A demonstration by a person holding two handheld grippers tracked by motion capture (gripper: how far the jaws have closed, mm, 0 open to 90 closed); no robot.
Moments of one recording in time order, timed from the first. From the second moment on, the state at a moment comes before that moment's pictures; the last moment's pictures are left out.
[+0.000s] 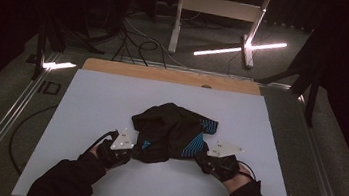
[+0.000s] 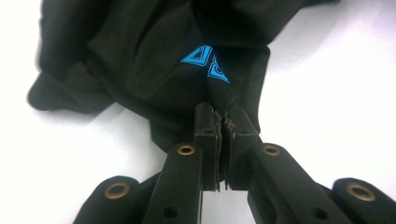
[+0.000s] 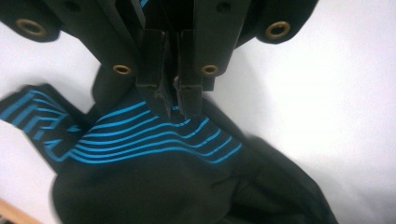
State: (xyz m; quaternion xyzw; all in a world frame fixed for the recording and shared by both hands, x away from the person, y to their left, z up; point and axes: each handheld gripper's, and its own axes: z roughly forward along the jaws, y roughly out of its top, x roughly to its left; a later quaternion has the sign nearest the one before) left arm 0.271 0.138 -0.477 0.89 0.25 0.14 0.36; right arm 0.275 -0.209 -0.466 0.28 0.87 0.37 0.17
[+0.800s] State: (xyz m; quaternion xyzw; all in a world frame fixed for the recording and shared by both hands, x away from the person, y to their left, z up) left arm 0.215 0.181 -0.478 0.90 0.21 0.08 0.37; right arm 0.228 -0.279 -0.463 0.33 0.85 0.38 0.17
